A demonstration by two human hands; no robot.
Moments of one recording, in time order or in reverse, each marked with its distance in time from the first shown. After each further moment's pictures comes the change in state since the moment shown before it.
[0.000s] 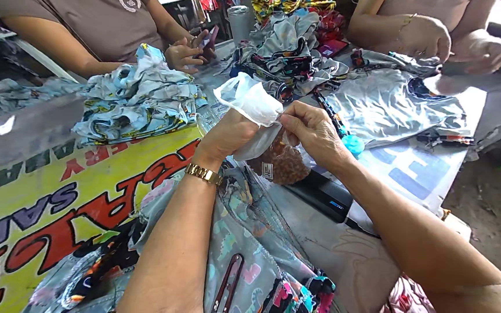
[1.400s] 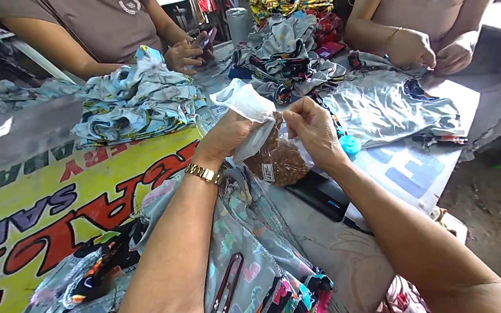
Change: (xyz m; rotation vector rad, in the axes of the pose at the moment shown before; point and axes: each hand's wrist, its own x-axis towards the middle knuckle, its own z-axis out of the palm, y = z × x) left_hand 0.001 -0.004 -0.002 -0.101 0.065 -0.180; right_hand 0.000 0.005 0.004 0.031 0.161 0.045
